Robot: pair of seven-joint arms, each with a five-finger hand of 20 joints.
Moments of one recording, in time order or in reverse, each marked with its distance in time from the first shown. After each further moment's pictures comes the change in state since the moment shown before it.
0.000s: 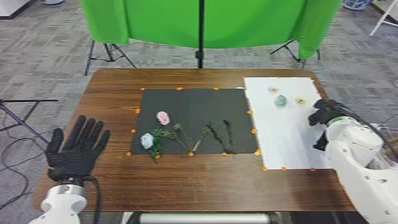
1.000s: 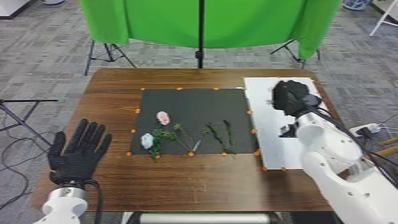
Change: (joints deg) left arm 1.0 -0.1 0.2 -0.4 -0.3 0.7 -0.3; right arm 0.8 0.6 -11.1 -13.9 -4.3 13.5 -12.2
